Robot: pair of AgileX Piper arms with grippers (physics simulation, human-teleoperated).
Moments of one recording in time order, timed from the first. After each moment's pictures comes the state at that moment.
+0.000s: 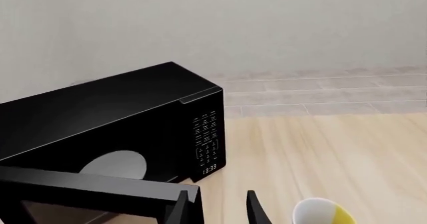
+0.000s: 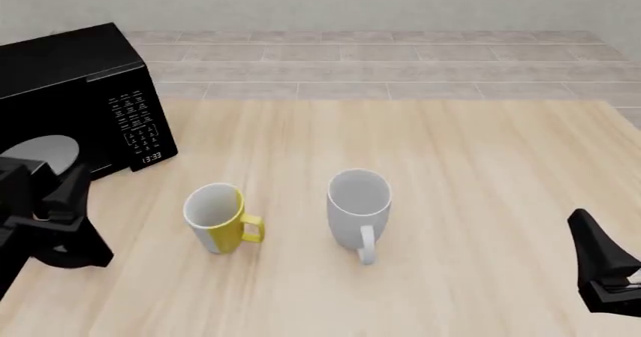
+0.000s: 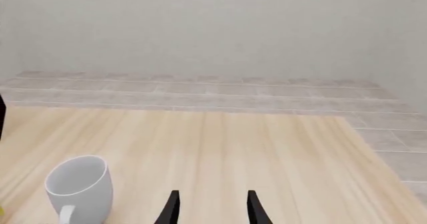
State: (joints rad) left arm 0.09 0.84 -0.01 -0.76 0.00; right arm 0.03 0.08 0.00 -0.03 -0.02
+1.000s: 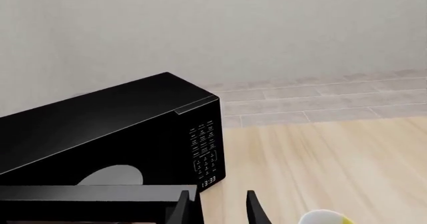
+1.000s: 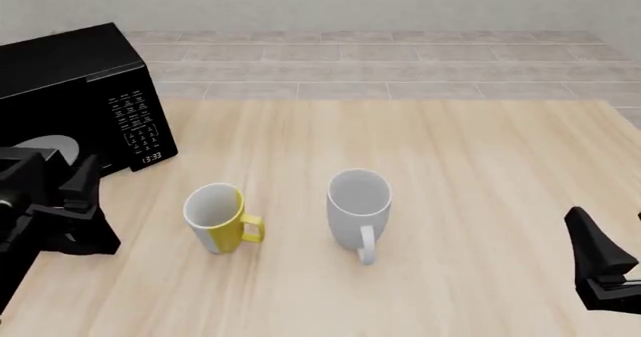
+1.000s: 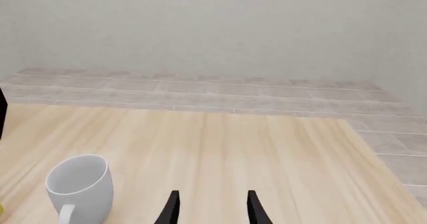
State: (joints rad) left arm 0.08 1.08 -0.02 -1.04 0.04; right arm 0.04 0.12 0.00 -0.07 -0.03
